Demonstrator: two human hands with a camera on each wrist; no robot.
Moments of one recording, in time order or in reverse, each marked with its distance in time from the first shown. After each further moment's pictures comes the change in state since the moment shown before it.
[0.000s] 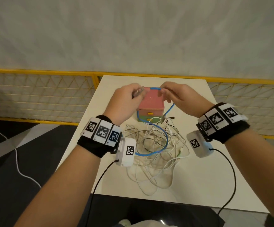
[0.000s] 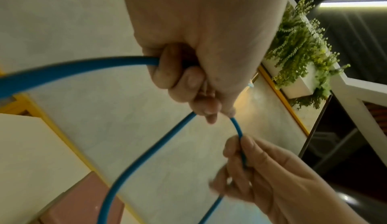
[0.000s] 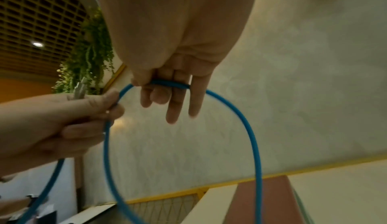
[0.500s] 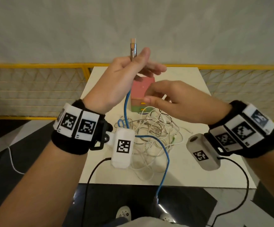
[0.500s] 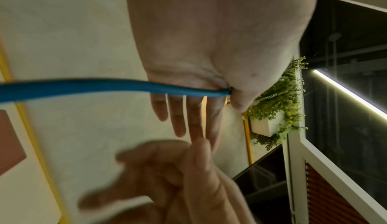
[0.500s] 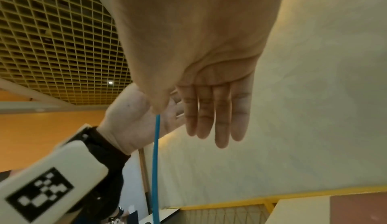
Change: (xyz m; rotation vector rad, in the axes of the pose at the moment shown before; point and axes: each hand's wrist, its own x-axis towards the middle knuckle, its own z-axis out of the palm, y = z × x) left_hand -0.023 0.066 -0.034 -0.469 -0.226 0.111; right_hand -0.048 -0.083 -0.013 -0.046 -0.146 -0.014
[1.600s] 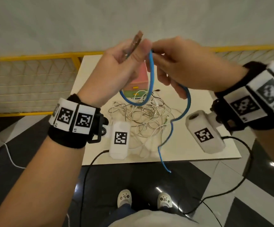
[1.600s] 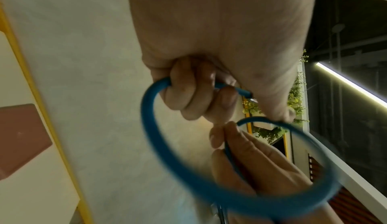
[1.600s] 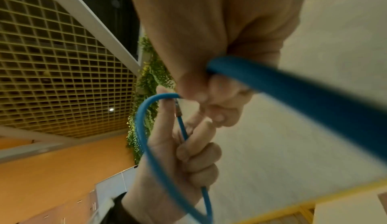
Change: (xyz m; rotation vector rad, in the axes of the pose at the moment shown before) left_hand -0.042 0.017 0.028 -0.070 -0.020 0.011; right_hand -0.034 -0.045 -0.031 0.060 0.086 0.222
